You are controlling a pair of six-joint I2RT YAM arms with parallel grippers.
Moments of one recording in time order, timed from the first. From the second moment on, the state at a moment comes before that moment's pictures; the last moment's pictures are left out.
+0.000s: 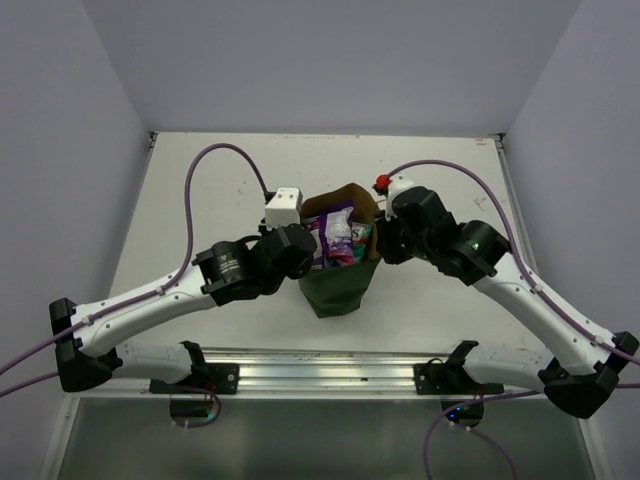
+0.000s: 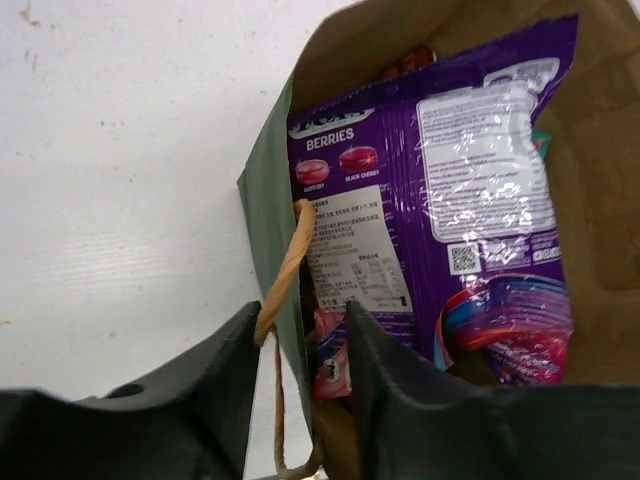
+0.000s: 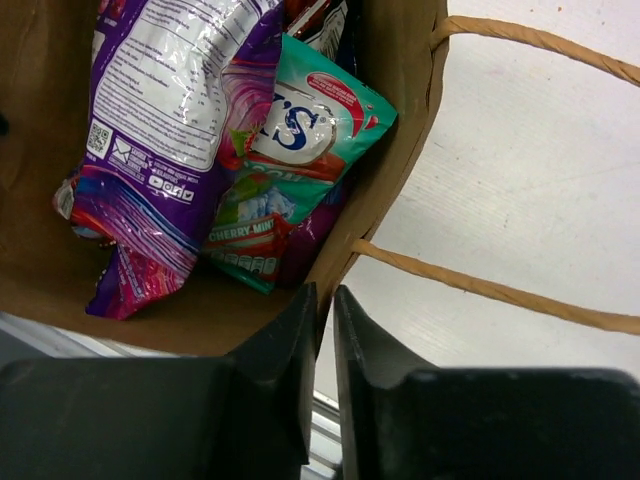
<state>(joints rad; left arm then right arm) -1.11 1.22 1.25 -0.82 -0.70 -0.79 0.79 1.14 1.33 -0.96 0.18 0.30</state>
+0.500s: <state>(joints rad) -1.18 1.33 1.87 -0.85 -0.93 -0.65 0.79 1.14 1.60 -1.07 0.30 0.31</state>
